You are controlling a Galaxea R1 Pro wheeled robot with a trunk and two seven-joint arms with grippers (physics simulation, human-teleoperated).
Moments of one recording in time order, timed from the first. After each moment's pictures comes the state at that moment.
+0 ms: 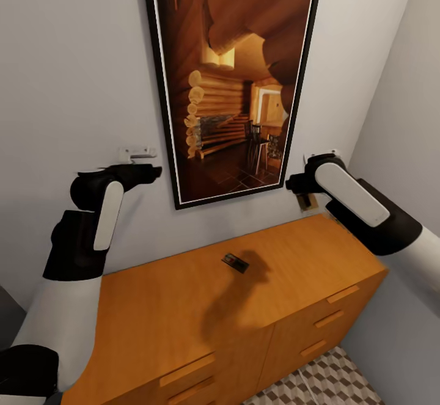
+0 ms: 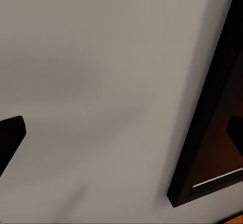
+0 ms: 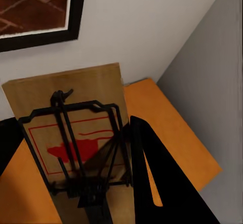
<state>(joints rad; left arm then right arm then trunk) -0.97 0.02 -0.11 -1.58 0.25 1.04 0.28 -1.28 -0.36 0.80 -1.52 -1.64 0.95 -1.56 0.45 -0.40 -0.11</state>
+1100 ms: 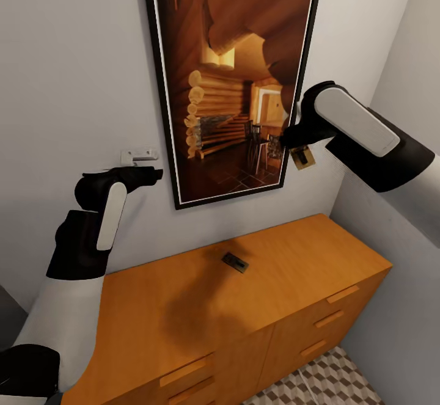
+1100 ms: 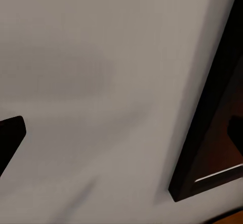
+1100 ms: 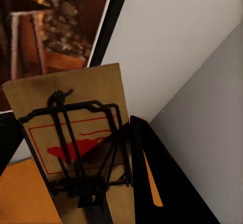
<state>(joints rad) -0.97 0.01 -0.11 -1.55 0.25 1.04 0.29 -1.65 -0.31 0.96 -1.35 -1.85 1.00 -1.56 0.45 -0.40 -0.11</state>
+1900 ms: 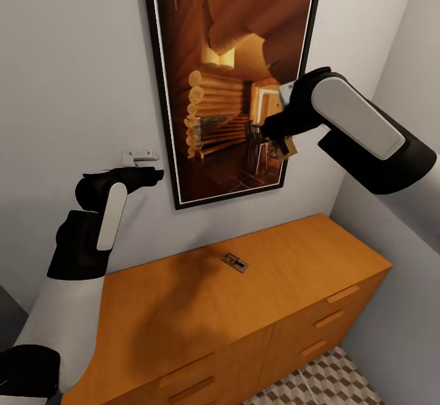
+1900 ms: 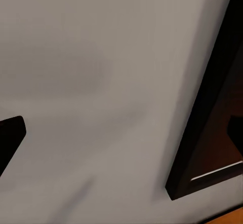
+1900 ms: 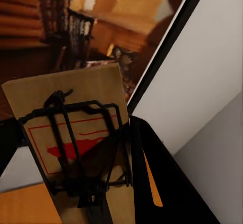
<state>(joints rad) -0.97 0.01 -0.11 -1.55 0.26 1.04 0.29 -1.67 -0.26 0.95 -1.50 -1.84 1.00 -1.56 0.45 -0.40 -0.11</state>
